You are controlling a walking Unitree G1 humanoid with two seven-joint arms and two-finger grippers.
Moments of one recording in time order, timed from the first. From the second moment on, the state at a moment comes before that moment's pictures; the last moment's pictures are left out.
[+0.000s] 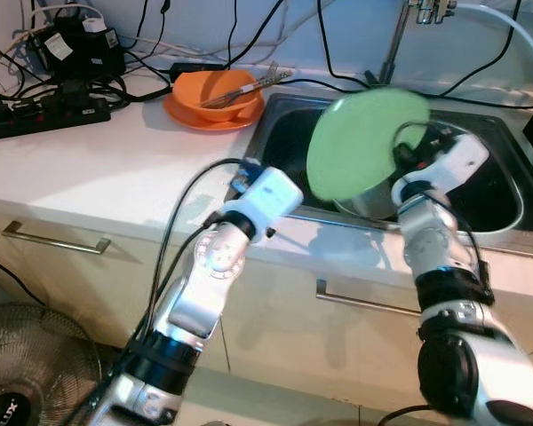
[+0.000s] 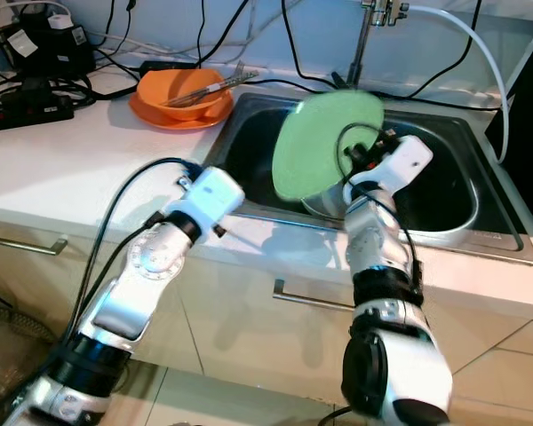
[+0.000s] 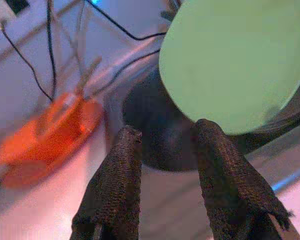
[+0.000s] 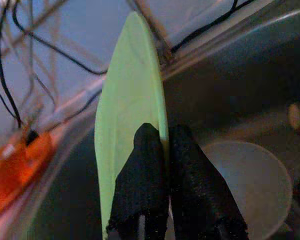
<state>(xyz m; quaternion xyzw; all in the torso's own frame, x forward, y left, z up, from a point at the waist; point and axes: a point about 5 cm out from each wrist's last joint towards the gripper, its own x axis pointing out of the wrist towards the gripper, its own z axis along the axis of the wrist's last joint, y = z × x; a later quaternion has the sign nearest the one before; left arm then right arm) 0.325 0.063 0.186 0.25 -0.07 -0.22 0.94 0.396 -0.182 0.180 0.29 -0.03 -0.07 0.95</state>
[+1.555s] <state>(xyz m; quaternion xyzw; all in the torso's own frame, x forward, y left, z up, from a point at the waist) 0.317 0.077 0.161 0.04 -0.05 -0.22 0.97 0.398 -0.159 0.150 0.13 0.03 -0.01 0.99</state>
